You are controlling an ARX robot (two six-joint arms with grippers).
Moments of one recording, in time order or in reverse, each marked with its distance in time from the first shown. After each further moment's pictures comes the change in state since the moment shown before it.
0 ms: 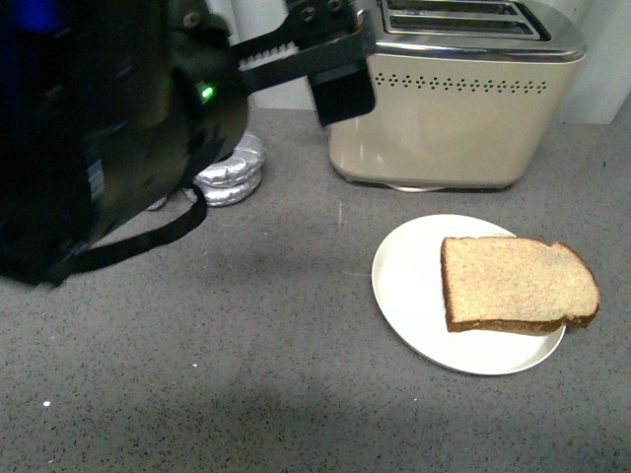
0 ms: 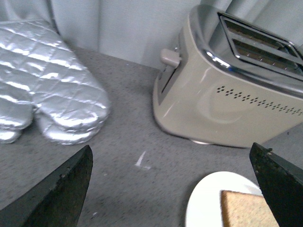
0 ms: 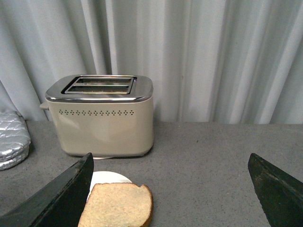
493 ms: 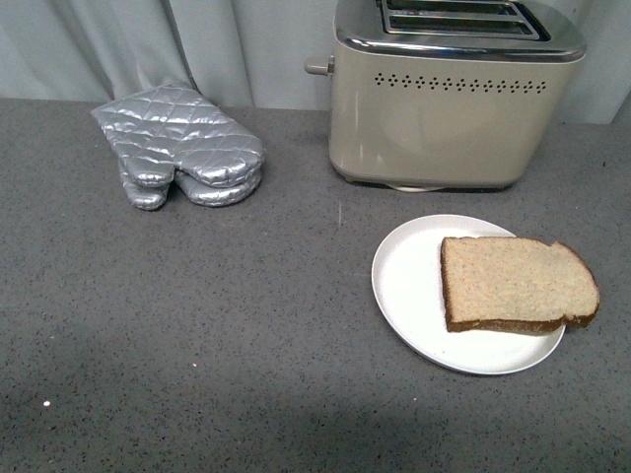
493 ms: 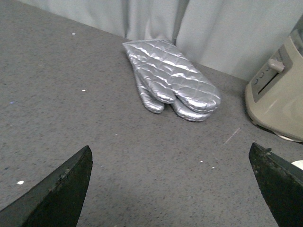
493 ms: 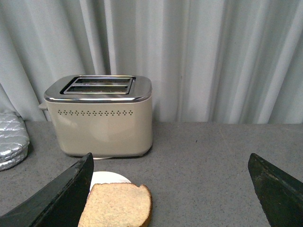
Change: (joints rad) left arm 0.125 -0.864 -0.553 -0.317 -0.154 0.054; right arm 0.000 0.000 0.000 0.000 0.000 0.000
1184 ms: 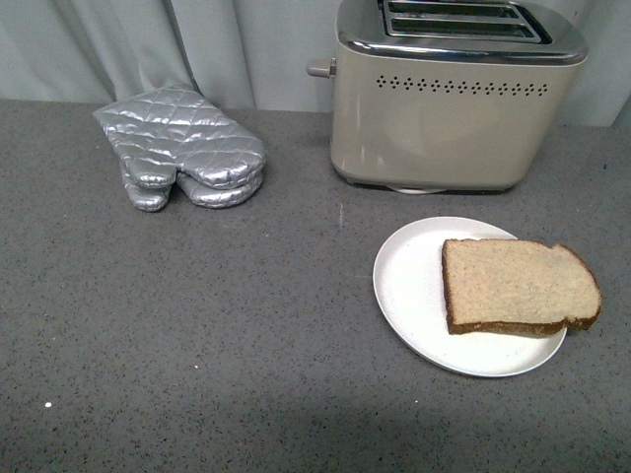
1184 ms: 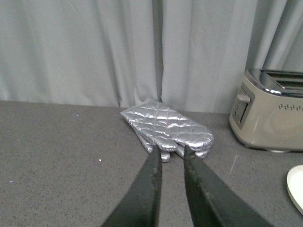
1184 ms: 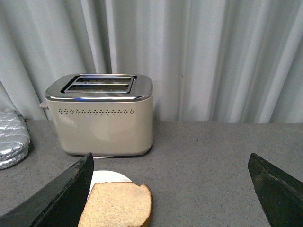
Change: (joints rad) left arm 0.450 -0.847 -0.082 -0.428 0.580 0.411; right arm 0.000 0.000 0.000 -0.001 -0.001 0.000
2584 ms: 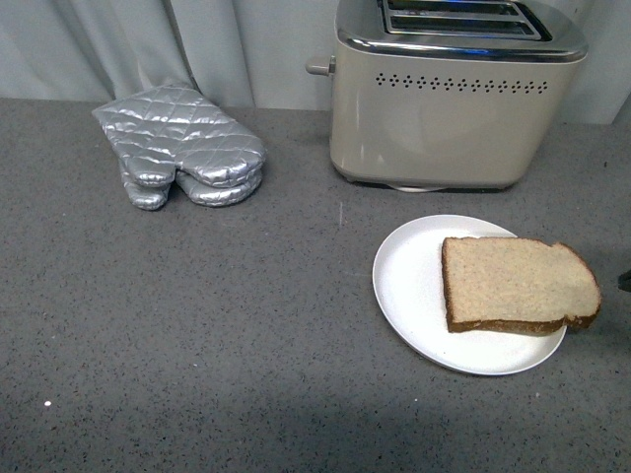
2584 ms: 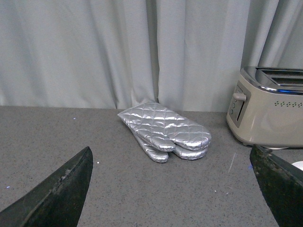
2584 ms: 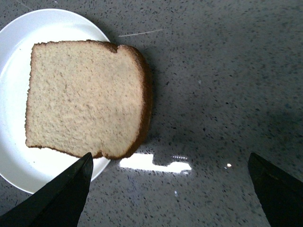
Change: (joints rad) left arm 0.005 0.000 0.000 0.000 0.014 0.013; right arm -0.182 1.758 0.667 0.045 -0.323 -0.051
